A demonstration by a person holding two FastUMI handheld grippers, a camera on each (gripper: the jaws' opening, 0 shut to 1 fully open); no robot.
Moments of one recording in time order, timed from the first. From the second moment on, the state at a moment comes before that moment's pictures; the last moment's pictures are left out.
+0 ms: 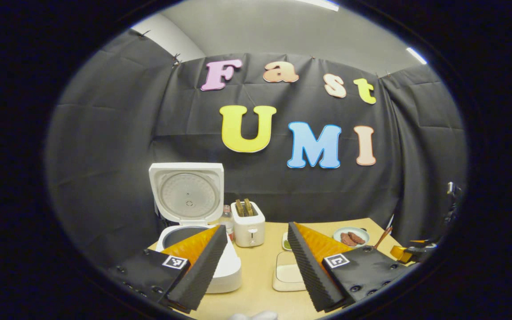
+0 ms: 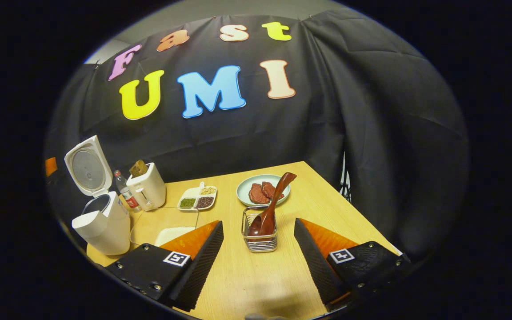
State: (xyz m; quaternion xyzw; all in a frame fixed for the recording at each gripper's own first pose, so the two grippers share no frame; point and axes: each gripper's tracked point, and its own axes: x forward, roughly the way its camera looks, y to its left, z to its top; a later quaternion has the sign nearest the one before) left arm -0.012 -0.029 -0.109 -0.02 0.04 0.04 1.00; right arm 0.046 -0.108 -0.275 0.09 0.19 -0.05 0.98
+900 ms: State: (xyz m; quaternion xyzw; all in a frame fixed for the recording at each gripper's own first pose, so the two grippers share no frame) left arm 0.009 -0.074 -0.064 0.02 0.00 0.05 1.00; right arm 0.214 -0.151 -0.359 0.18 0.24 -0.06 0.95
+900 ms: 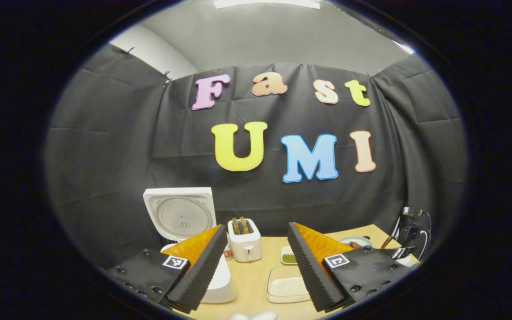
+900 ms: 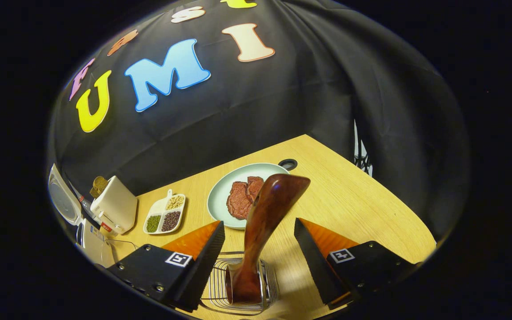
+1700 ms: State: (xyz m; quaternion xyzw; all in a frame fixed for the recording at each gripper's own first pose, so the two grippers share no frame) left arm 0.017 -0.058 -0.070 0.02 0.00 0.04 1.00; right arm 0.216 -0.144 -0.350 0.19 0.25 -0.06 0.95
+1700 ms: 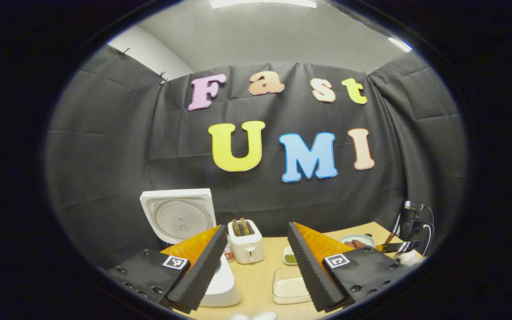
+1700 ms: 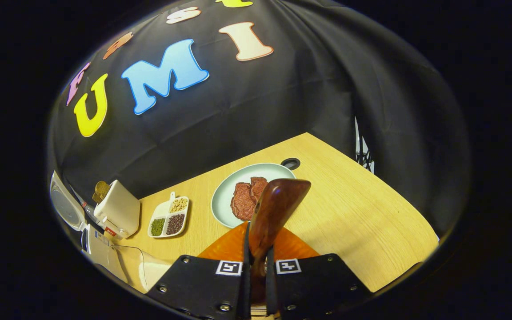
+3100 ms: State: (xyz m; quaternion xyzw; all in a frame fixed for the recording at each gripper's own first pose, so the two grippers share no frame) left arm -0.028 0.042 -0.073 0.00 -0.02 0.05 1.00; right arm 0.175 0.107 -0.210 -0.01 0.18 0.09 0.98
